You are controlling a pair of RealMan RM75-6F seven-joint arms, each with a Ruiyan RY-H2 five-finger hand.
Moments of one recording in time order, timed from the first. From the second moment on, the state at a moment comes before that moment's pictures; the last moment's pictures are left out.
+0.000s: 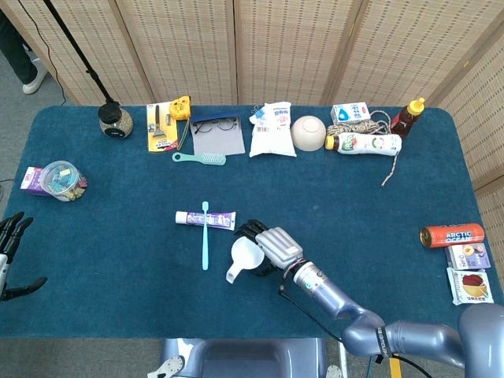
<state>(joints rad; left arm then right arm) -0.08 -1.01 -0.01 -1.63 1.56 1.50 -0.13 0.79 -1.62 0.17 -1.54 -1.23 0.81 -0.04</state>
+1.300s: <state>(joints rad) -0.05 -1.00 -0.02 -1.61 1.53 1.54 -0.18 0.64 -1.22 0.17 -1.80 -1.39 1.07 -0.01</state>
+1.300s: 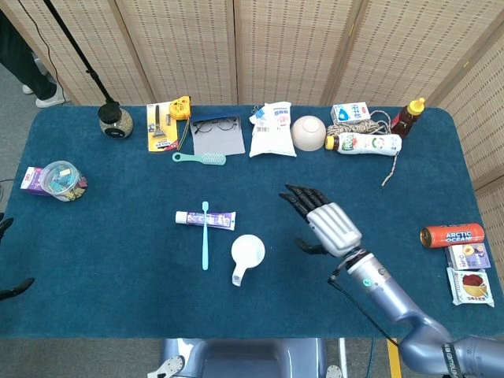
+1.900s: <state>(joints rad) -0.26 -1.14 -0.05 -1.37 1.74 1.46 -0.17 0.18 -1.21 -0.04 -1.36 -1.62 1.63 0.21</state>
